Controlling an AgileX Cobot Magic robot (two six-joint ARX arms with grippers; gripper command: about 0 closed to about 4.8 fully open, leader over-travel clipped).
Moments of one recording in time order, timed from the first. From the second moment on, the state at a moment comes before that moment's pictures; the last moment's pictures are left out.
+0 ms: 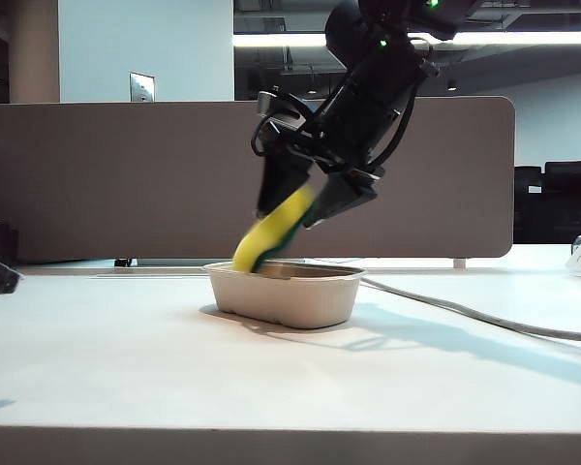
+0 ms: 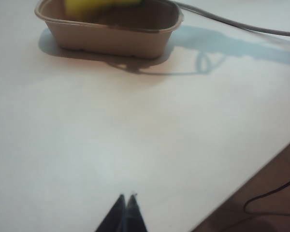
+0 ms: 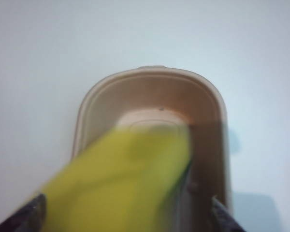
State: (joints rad) left arm -0.58 0.22 0.01 -0.13 0.09 -0.04; right arm 0.54 1.91 1.51 -0.39 -0.27 -0.11
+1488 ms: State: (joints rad) left arm 0.01 0.00 0.01 -0.13 0.09 -0.04; right arm 0.55 0.78 0.80 -0.25 0.17 0.10
